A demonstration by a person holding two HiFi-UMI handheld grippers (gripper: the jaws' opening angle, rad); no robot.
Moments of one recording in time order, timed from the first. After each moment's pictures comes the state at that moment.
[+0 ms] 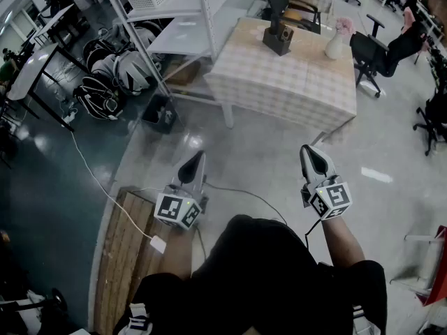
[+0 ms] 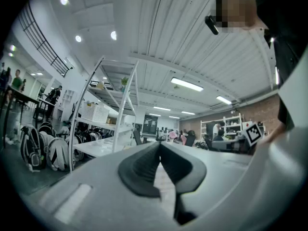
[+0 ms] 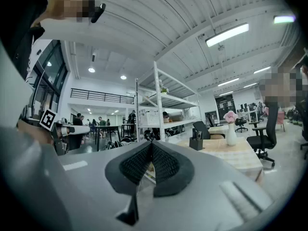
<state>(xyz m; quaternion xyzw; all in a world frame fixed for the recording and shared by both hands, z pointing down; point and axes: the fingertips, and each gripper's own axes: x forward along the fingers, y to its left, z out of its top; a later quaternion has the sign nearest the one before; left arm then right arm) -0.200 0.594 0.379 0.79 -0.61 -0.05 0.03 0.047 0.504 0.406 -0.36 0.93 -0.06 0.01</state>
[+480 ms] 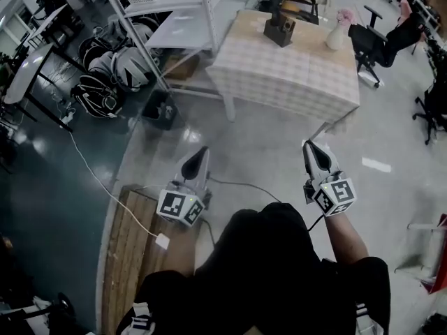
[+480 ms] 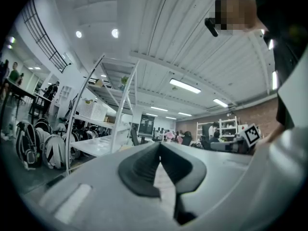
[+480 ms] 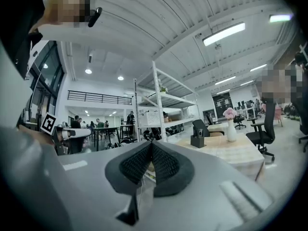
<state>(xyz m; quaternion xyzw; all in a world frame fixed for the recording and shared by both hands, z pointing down) -0.225 0.604 0.390 0.81 -0.58 -0.06 0.04 0.022 0.522 0.415 -0.37 0.93 -0.07 0.02</state>
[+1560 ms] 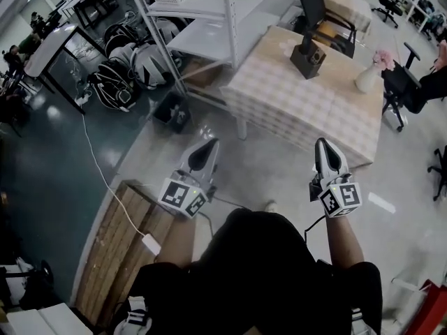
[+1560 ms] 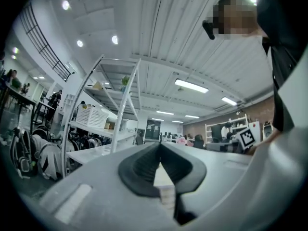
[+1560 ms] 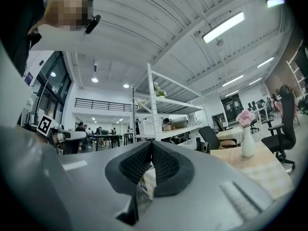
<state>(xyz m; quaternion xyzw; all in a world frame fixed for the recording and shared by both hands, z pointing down) -0.216 0.423 0.366 0.78 -0.62 -0.07 0.00 0.017 0.298 0.392 -0.32 0.94 -0.05 0.07</state>
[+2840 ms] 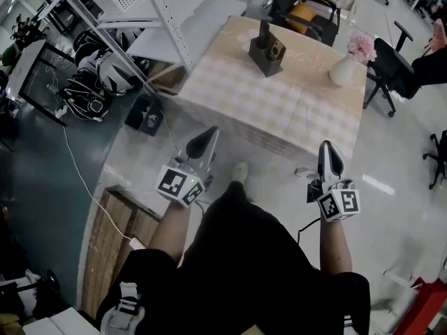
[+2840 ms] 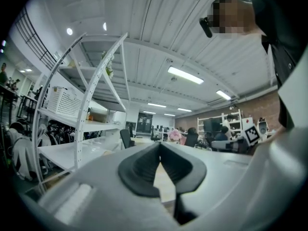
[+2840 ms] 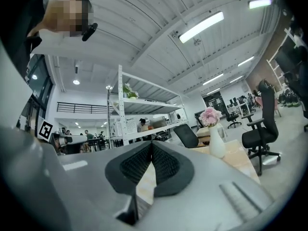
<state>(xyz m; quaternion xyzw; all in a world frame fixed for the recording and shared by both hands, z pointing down) -0.086 0.196 0.394 0.82 -0.58 -0.04 0.02 0.177 0.116 0.432 -0.39 0.91 -0.10 0.09</state>
